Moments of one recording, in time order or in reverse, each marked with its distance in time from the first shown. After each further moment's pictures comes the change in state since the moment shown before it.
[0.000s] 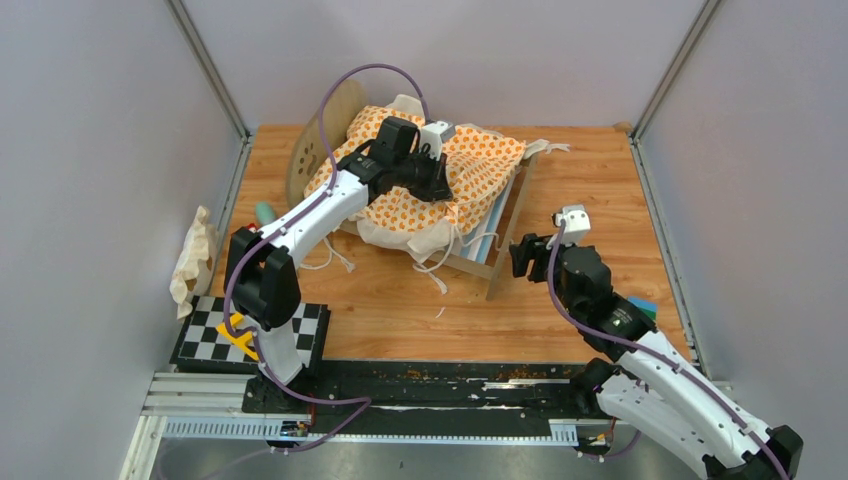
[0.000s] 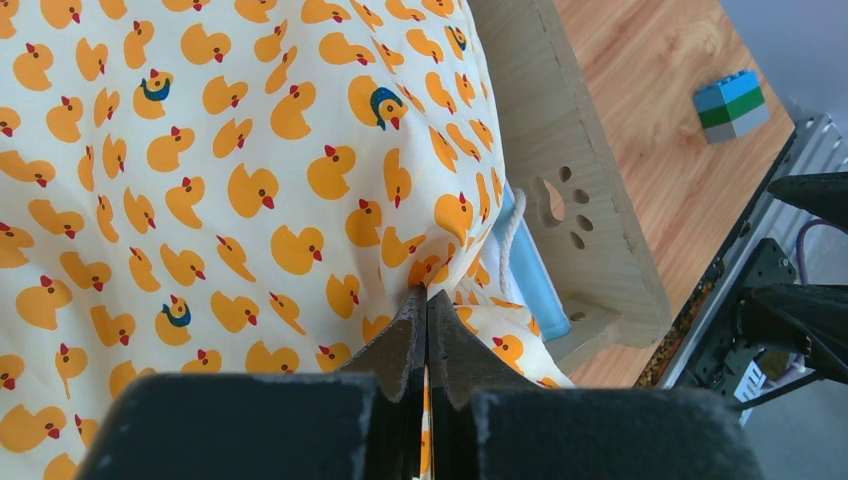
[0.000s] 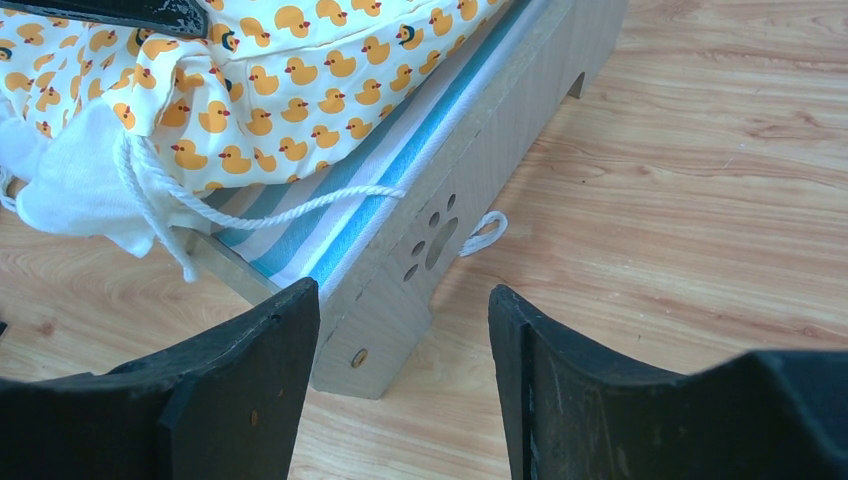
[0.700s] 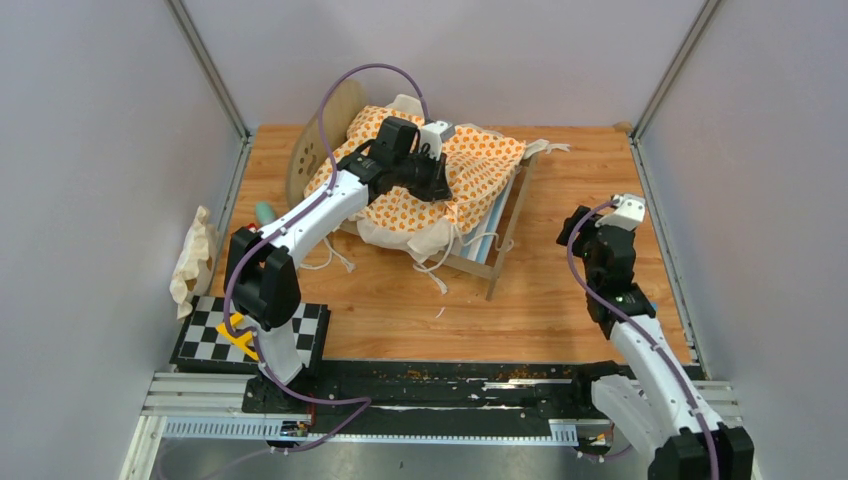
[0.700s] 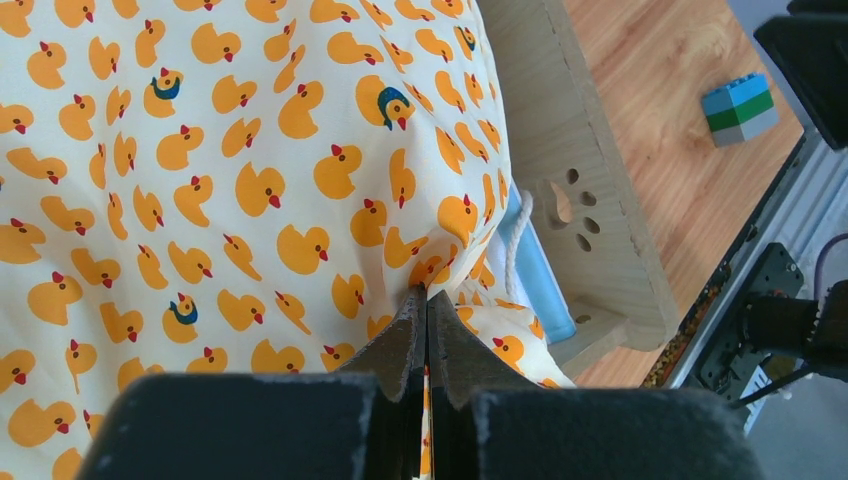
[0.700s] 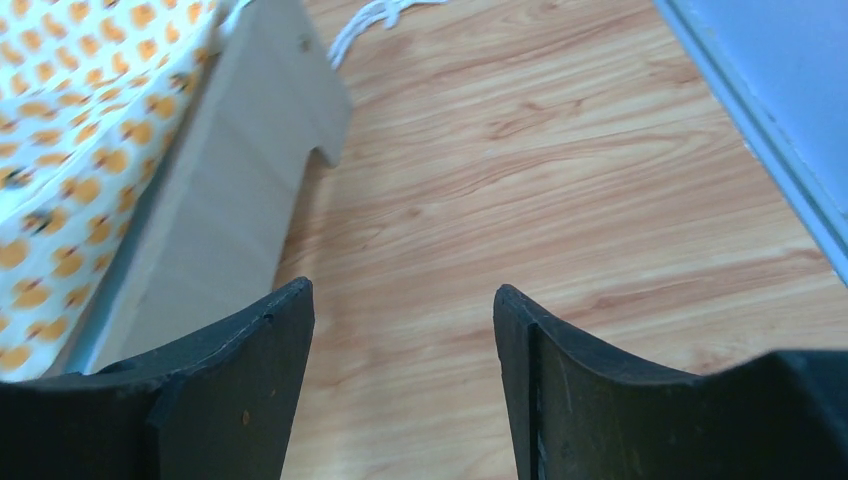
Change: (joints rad) left arm 0.000 0.000 0.000 0.000 -0.015 0.000; right arm -0.454 0.110 -0.075 0.204 -0.024 0.021
